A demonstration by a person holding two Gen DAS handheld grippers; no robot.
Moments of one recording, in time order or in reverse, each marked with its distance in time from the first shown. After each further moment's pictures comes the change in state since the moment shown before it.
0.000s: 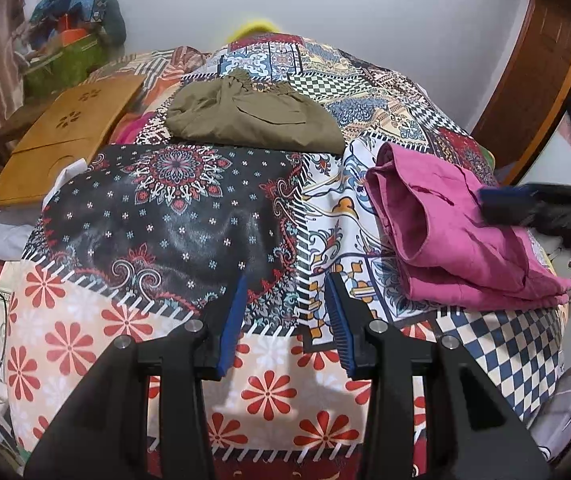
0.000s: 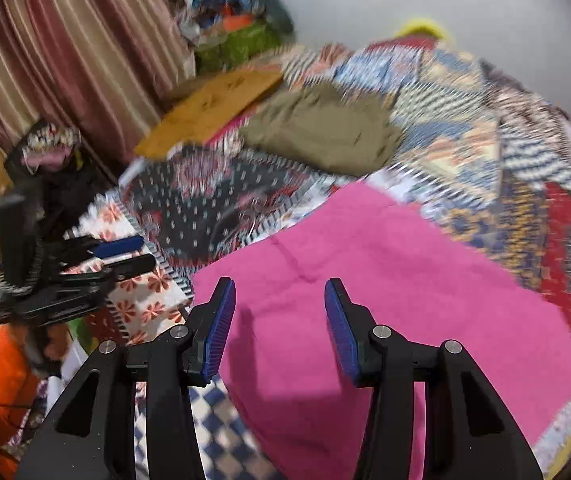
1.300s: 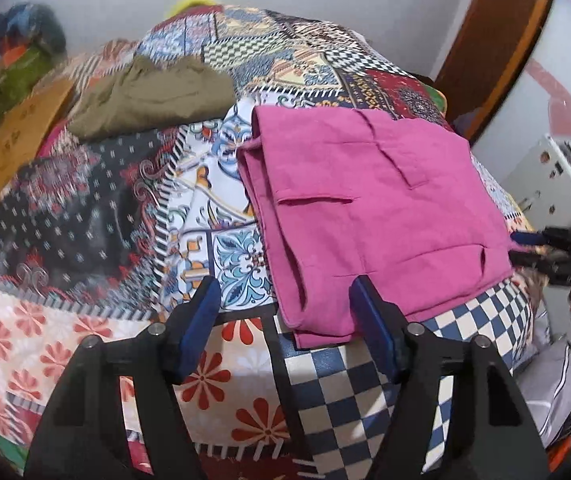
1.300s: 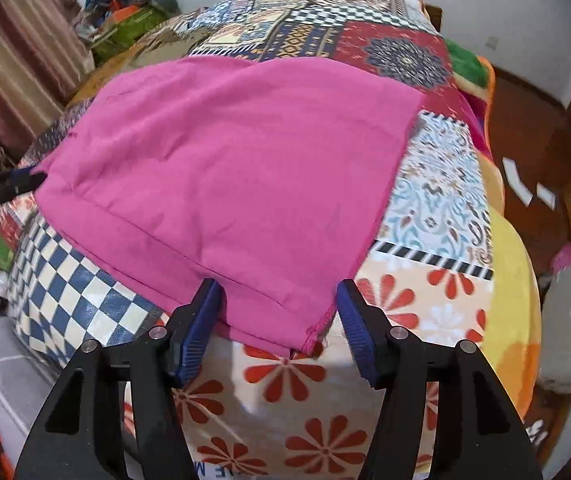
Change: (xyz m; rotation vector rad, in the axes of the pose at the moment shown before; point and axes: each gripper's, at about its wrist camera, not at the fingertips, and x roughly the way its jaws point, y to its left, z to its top) left arm 0.020 -0.122 -0.001 0.161 0.134 -0.064; right arm -0.114 -0.147 -0.184 0.301 0.039 -0.201
